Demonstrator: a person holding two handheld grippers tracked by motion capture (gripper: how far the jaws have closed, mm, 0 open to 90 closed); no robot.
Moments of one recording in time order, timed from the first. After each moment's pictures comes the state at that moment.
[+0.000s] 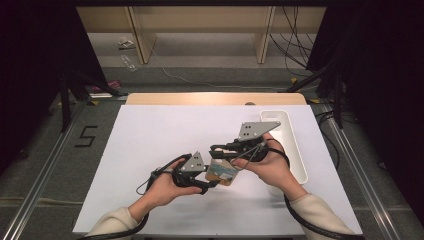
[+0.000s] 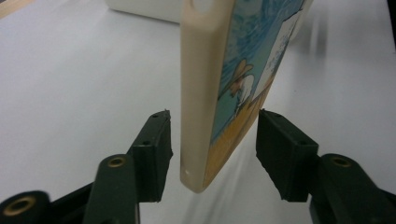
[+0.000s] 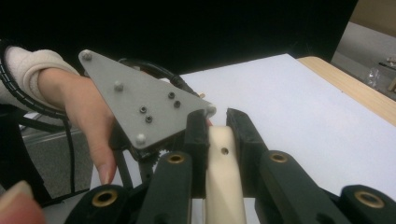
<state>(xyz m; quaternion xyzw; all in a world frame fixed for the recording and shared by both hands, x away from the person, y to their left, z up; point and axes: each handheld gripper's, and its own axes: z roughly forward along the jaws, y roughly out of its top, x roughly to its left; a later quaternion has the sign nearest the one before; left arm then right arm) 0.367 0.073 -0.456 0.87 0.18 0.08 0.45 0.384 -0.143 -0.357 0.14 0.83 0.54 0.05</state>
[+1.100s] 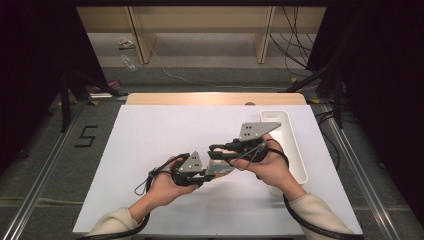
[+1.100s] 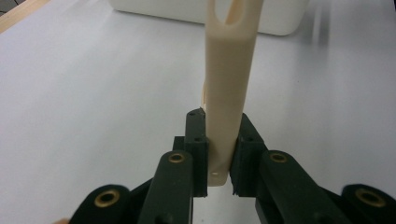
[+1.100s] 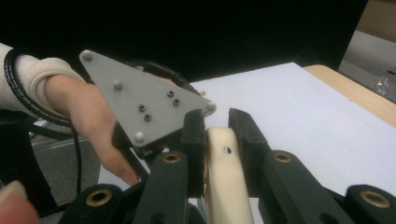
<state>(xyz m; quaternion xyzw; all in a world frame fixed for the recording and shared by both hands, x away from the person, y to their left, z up) 0.366 0.080 -0.449 0.88 0.17 0.10 0.43 0.385 -0.142 -0.360 0.13 0.82 0.56 0.04</state>
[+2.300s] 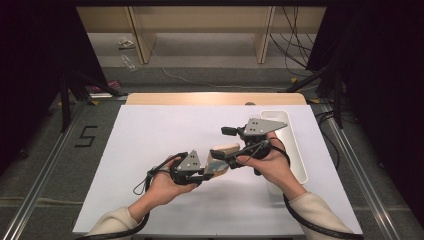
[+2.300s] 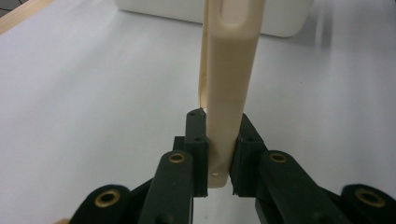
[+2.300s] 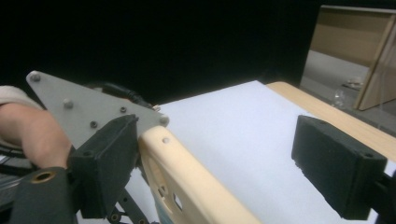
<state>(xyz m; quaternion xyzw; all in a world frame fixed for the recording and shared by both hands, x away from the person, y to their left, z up) 0.368 0.084 -0.447 0.88 0.18 0.10 0.44 0.395 -0.149 -0.364 0.18 0.78 0.59 0.09</state>
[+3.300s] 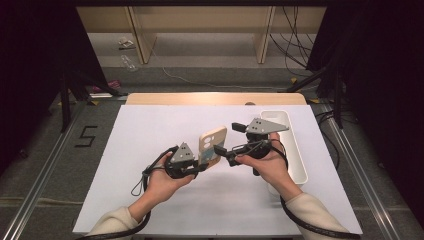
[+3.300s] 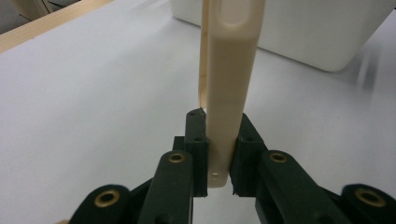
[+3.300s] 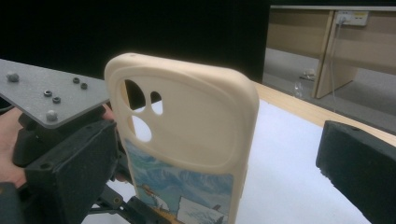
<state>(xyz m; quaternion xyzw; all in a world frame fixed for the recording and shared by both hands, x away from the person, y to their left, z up) 0.374 0.094 -0.441 0.83 0.28 0.13 0.46 0.401 -0.152 -0.379 0.26 0.75 0.59 0.13</state>
